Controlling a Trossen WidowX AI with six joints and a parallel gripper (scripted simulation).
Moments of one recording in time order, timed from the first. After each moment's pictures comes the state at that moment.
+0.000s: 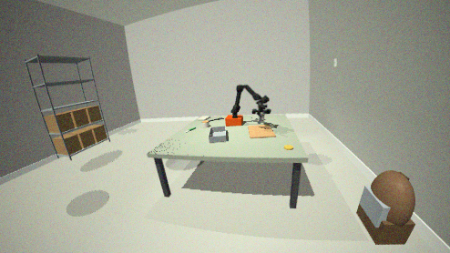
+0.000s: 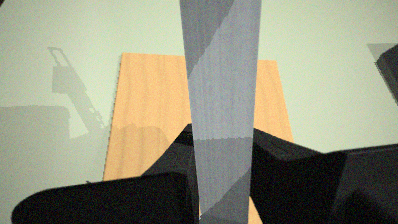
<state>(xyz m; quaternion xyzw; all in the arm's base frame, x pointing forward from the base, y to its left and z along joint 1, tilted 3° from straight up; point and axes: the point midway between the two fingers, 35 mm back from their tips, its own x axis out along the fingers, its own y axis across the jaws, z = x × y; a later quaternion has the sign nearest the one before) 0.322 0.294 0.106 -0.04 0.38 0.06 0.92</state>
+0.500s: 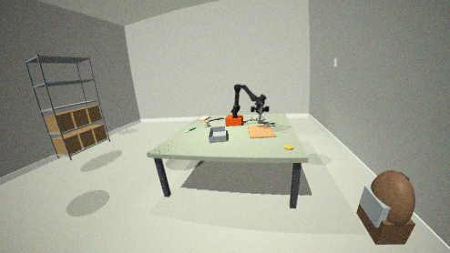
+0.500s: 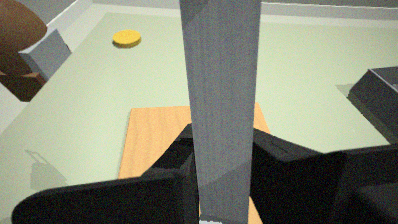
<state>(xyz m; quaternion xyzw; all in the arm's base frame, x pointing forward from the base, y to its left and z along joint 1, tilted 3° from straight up) 0.300 0.281 0.136 0.00 0.23 0.04 0.97</state>
